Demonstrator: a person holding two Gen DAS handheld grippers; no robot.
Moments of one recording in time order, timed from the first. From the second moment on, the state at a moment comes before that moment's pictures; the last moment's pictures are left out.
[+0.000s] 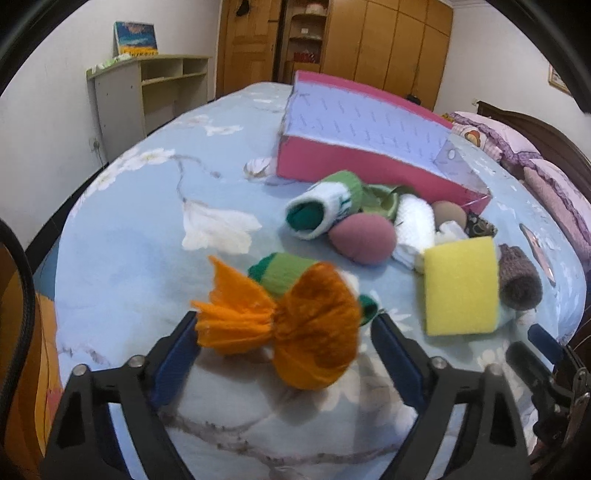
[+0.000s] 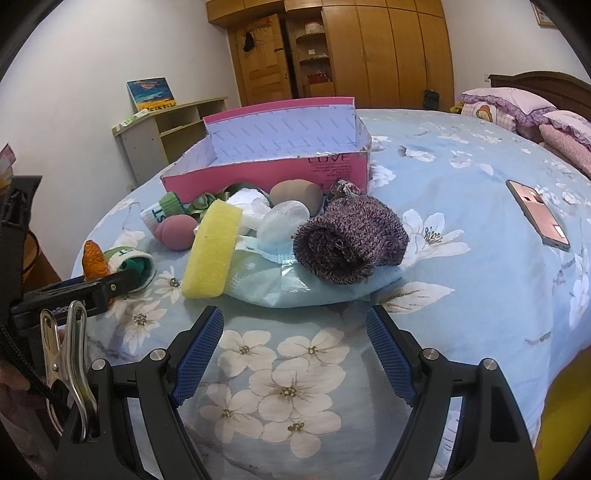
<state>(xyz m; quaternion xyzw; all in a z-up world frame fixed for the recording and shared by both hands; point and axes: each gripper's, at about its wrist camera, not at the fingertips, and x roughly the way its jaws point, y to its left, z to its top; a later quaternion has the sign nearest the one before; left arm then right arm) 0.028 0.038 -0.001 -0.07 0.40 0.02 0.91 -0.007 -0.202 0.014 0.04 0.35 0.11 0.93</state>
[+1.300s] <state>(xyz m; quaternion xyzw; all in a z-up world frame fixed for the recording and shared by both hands) -0.011 0.086 0.026 -0.07 0.38 0.01 0.92 -0.006 -0.141 0.048 0.01 0.34 0.21 0.92</state>
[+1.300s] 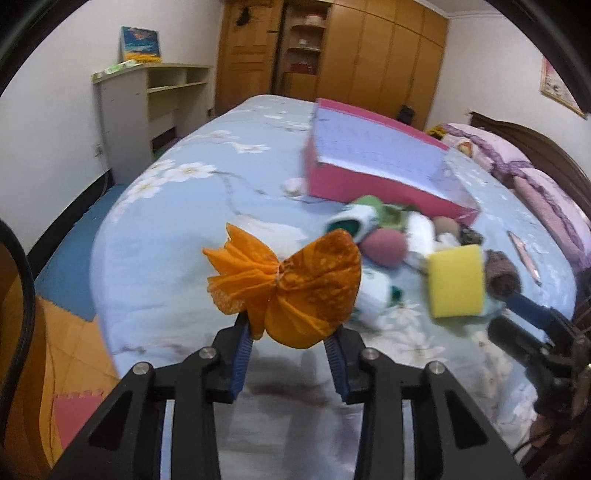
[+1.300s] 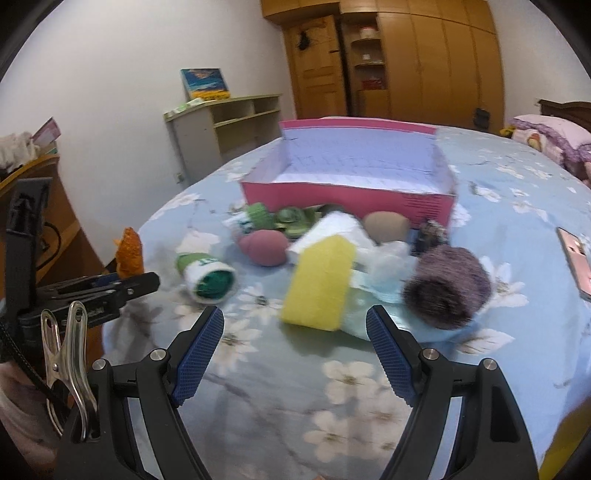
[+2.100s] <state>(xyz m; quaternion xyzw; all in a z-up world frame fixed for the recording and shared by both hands) -0.013 0.124 0.003 -0.10 0.39 0.03 0.91 0.059 -0.041 0.017 0.00 0.40 0.28 0.87</state>
